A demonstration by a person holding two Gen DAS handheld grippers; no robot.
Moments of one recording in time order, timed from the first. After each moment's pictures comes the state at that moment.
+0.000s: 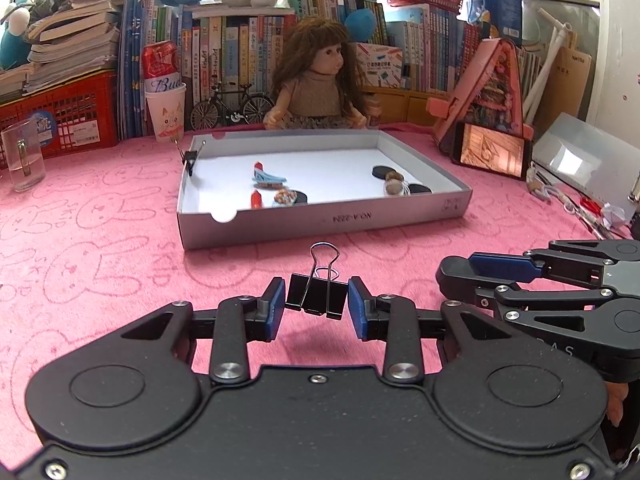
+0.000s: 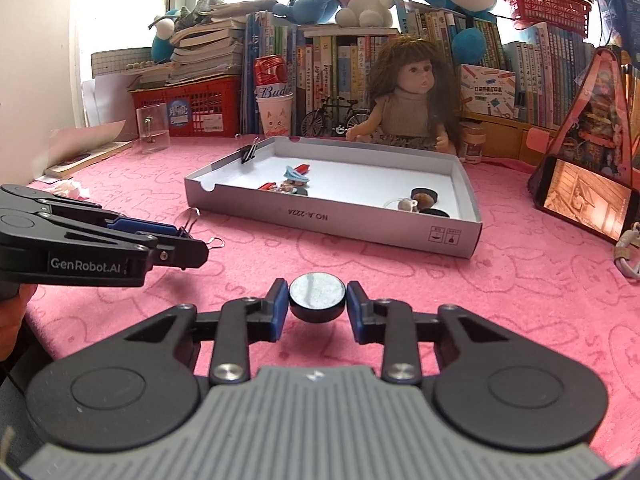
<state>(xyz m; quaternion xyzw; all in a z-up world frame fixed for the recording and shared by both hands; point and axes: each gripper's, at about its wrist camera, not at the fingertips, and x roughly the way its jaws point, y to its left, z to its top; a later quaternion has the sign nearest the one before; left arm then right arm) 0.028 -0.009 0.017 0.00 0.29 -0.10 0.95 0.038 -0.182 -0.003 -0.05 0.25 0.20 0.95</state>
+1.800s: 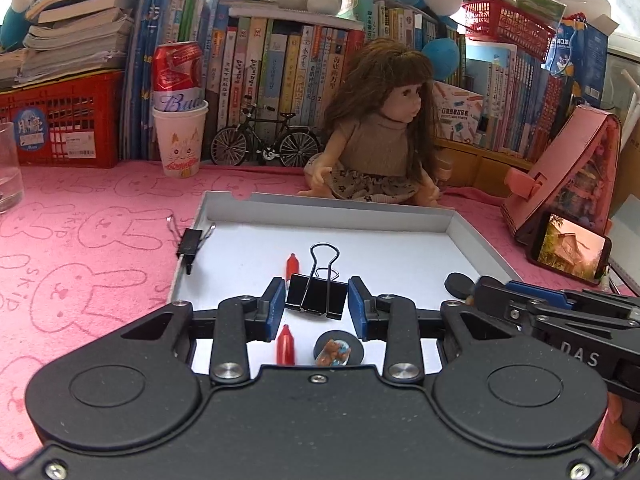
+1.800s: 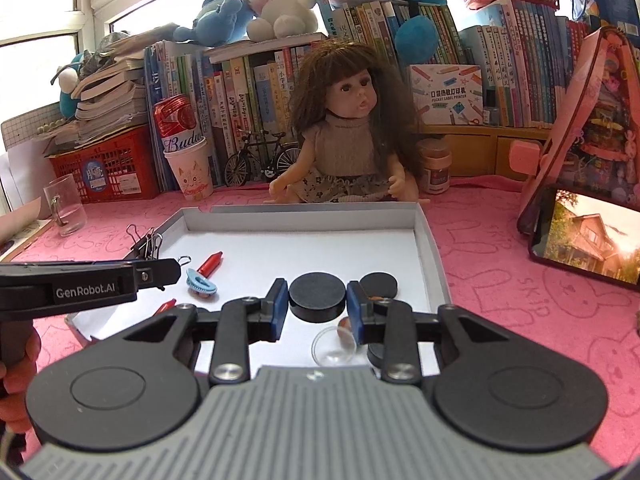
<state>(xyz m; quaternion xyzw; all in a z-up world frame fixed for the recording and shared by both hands) 0.201 0.001 0.028 -0.07 0.28 -0.05 0.96 0.191 -0.182 0.021 0.03 0.26 0.14 0.96</state>
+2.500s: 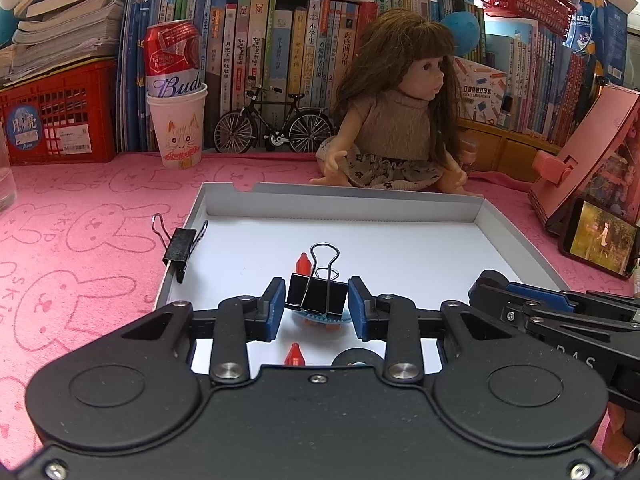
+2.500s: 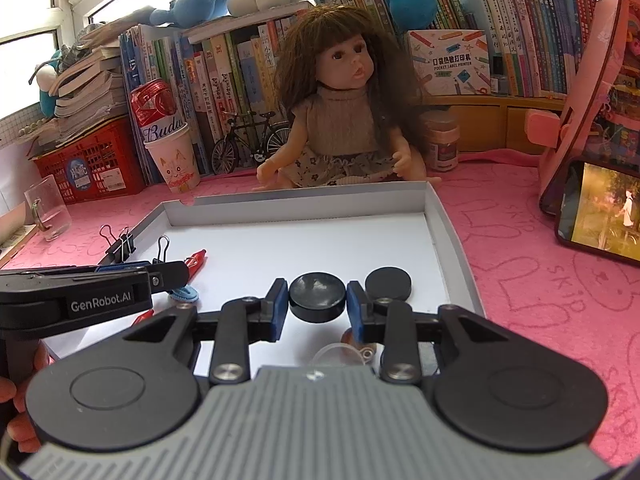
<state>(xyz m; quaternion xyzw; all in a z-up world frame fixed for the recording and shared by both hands) 0.238 -0.004 0.012 -0.05 0.30 -0.02 0.95 0.226 -0.176 0.002 0.05 0.29 0.13 0.95</state>
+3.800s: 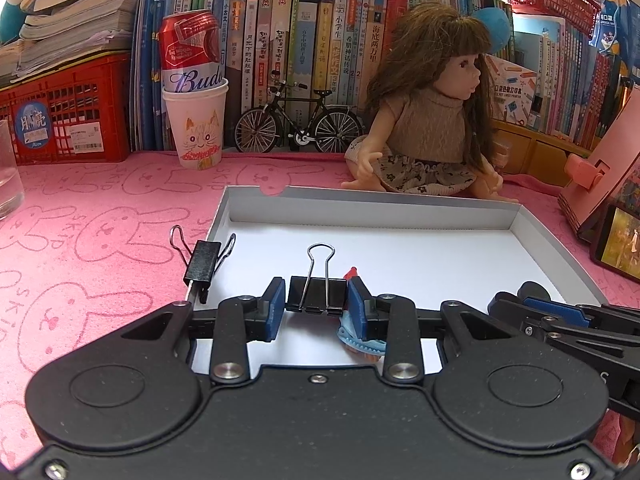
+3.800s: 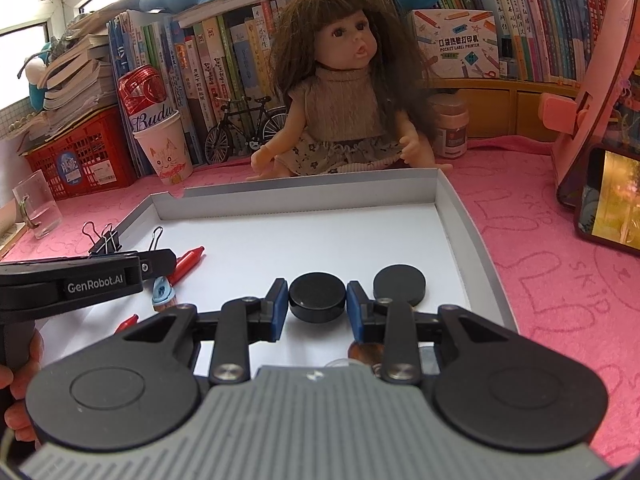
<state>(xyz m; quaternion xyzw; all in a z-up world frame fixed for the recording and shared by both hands) 0.263 0.012 0.005 -0.05 0.30 0.00 0.95 0.247 -0.169 -0.010 0.05 0.30 0.13 0.94</state>
